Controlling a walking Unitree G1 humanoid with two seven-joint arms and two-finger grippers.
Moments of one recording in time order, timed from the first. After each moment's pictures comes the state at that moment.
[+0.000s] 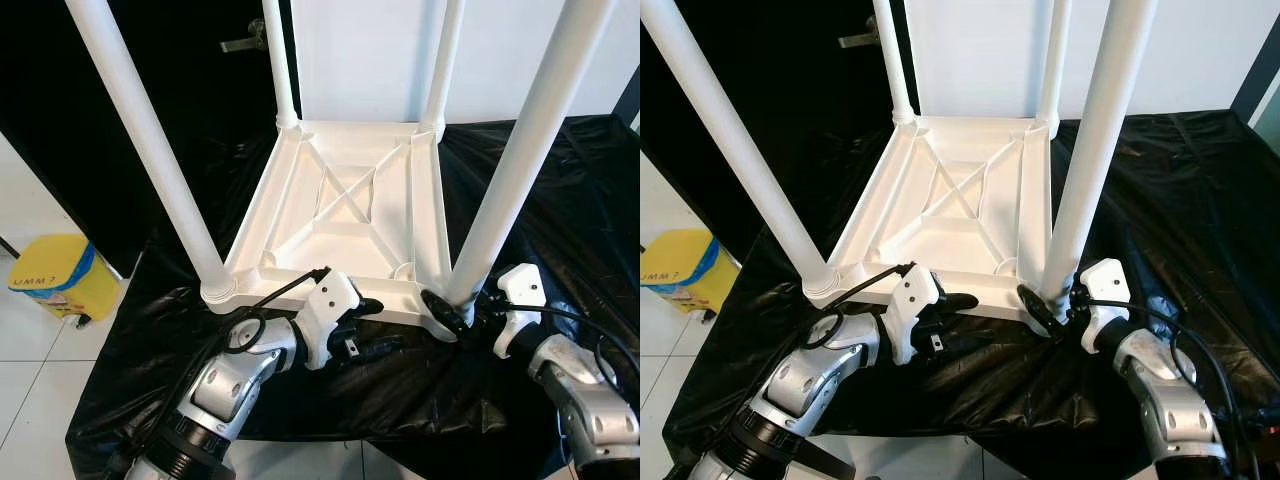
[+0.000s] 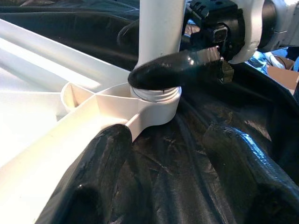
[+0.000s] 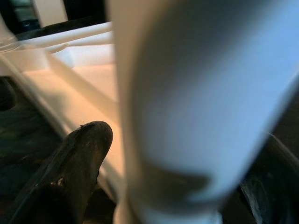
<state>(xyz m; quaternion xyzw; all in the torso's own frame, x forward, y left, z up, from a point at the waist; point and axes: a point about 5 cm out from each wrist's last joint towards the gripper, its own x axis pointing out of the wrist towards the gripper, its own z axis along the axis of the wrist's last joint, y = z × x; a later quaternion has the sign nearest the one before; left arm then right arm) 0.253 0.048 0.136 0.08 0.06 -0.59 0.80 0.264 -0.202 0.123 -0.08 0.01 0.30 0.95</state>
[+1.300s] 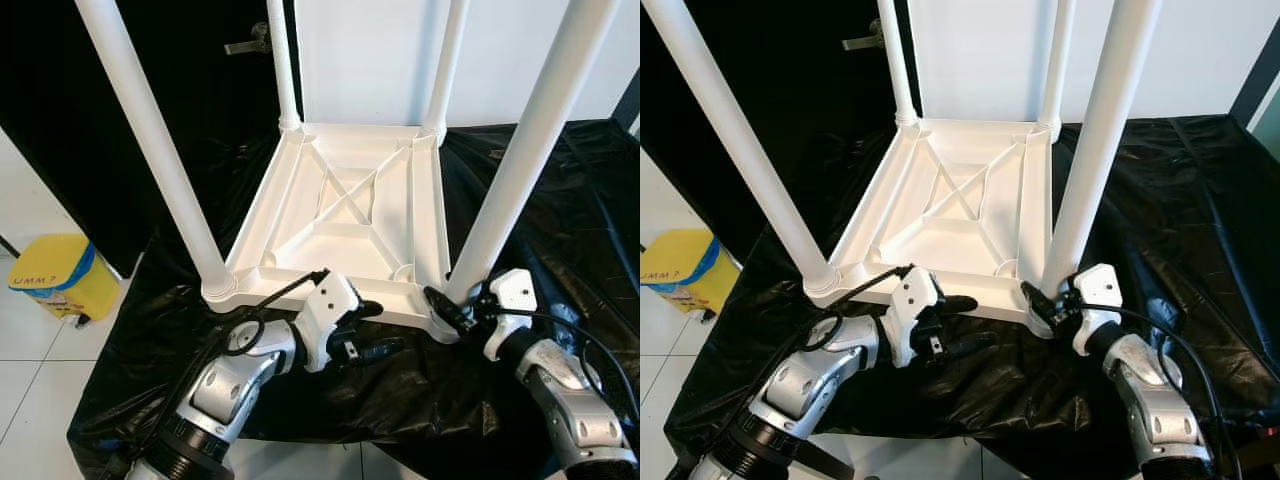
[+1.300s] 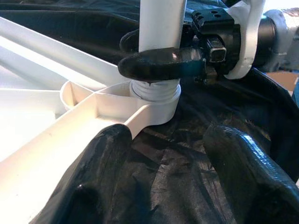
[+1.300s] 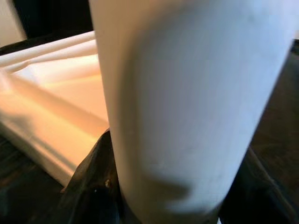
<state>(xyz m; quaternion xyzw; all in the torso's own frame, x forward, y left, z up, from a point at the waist) 0.251 0.049 0.133 0.08 0.07 -0.59 0.80 0.256 -0.189 0.109 -0.04 -0.01 0.19 0.98</state>
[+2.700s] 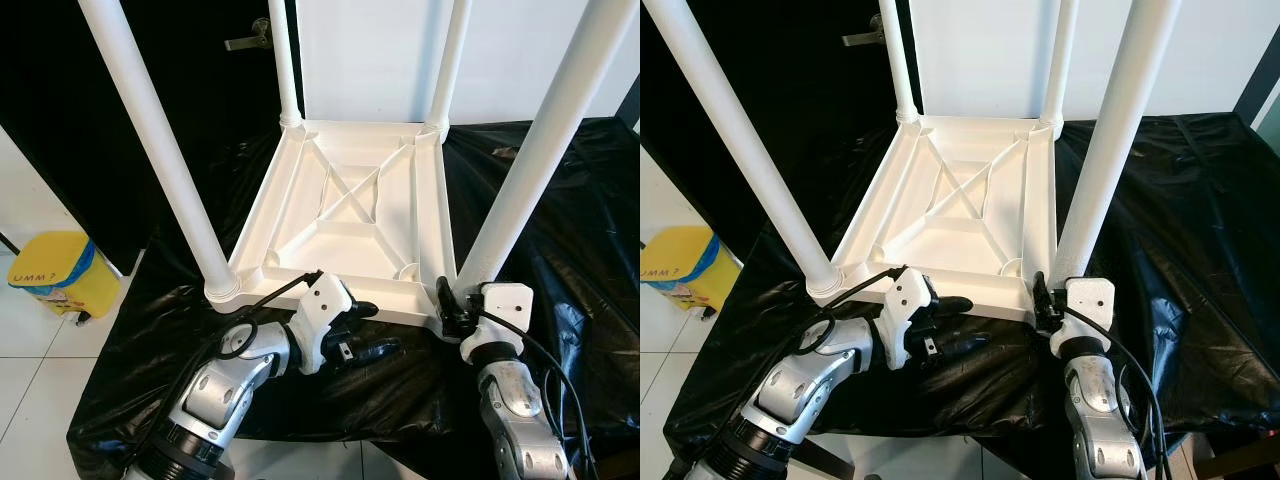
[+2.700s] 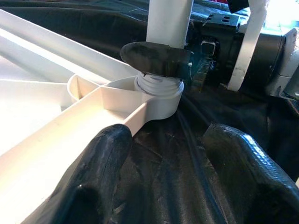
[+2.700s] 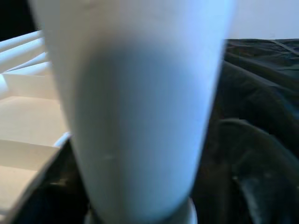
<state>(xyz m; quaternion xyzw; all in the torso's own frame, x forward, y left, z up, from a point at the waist) 0.248 0.054 0.135 0.07 0.07 -0.59 0.80 0.243 -0.175 0.111 -0.02 -0.04 -0.03 1.00</state>
